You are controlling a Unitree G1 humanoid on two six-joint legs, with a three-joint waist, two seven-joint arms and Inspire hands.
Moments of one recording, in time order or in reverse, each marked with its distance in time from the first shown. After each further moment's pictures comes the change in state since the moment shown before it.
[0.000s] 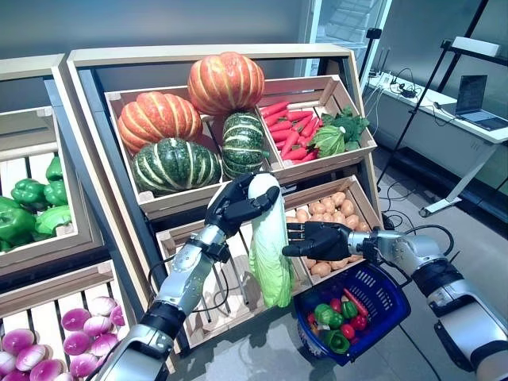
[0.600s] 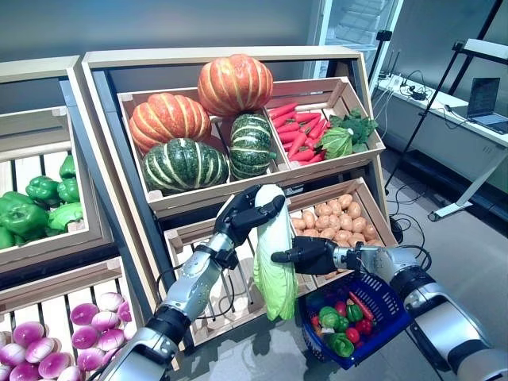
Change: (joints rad) left arm 0.016 -0.015 -0.059 -0.001 -0.066 0.058 0.080; right arm -0.003 0.160 -0.005 0.197 -0.001 0.004 -0.031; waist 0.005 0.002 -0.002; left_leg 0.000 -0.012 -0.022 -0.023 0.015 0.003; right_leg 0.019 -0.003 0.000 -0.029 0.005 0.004
